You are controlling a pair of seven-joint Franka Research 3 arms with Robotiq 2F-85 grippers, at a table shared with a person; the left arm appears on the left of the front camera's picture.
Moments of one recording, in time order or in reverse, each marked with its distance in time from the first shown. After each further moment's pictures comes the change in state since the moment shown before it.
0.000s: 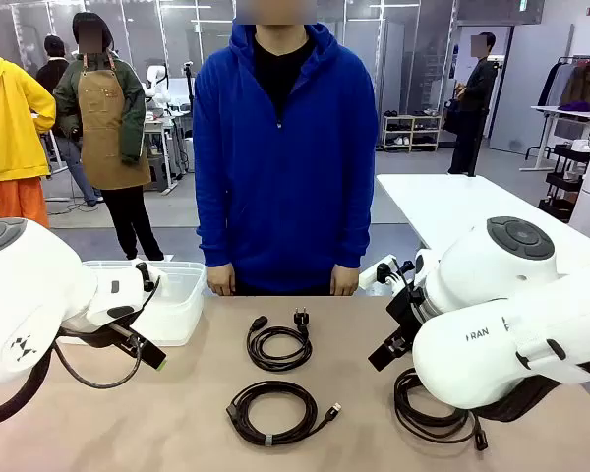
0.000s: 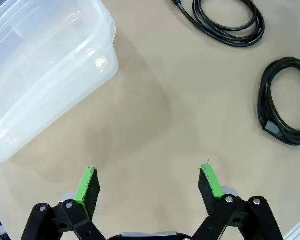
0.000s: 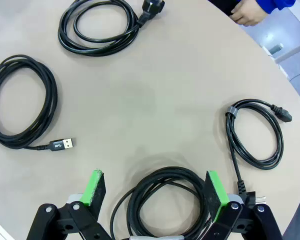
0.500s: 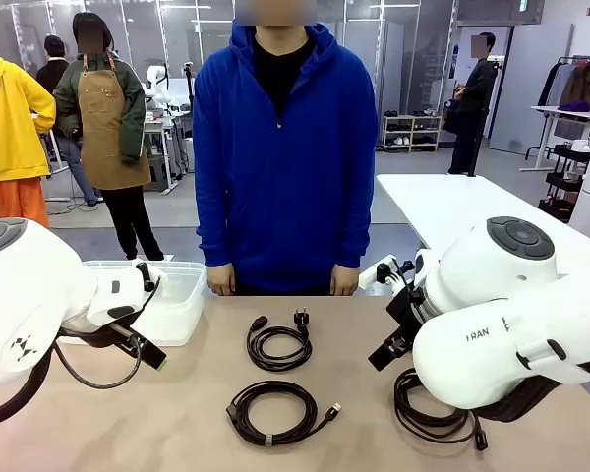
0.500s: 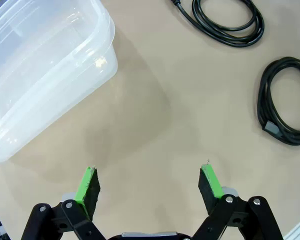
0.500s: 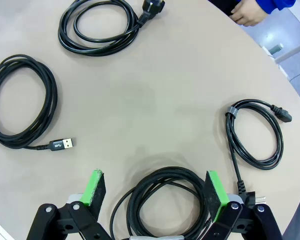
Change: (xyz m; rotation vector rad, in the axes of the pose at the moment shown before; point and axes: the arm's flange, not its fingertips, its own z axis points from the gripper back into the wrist) left arm 0.000 -0.001 0.000 0.000 0.000 -0.002; right arm 0.000 0.000 0.000 0.000 0.000 0.002
